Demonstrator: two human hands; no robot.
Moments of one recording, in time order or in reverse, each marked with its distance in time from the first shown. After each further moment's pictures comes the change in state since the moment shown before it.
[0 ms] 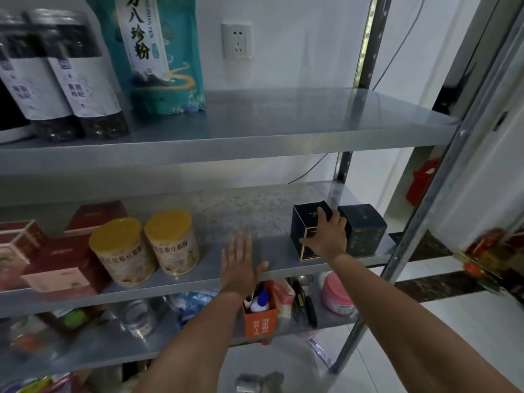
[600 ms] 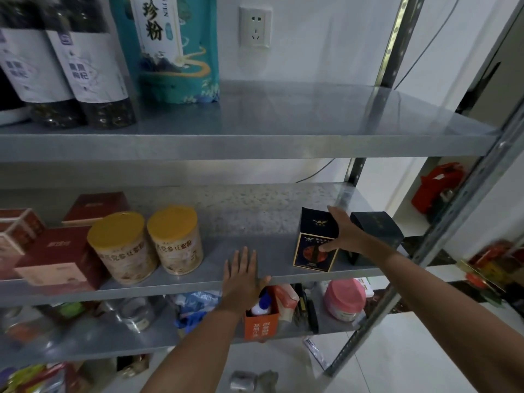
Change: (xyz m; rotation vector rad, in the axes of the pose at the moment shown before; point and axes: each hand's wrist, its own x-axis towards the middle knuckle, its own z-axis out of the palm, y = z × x) left_hand 0.019 -0.026 0.050 0.021 -0.090 -0.020; right_hand 0.051 0.032 -0.017 0.361 -0.416 -0.240
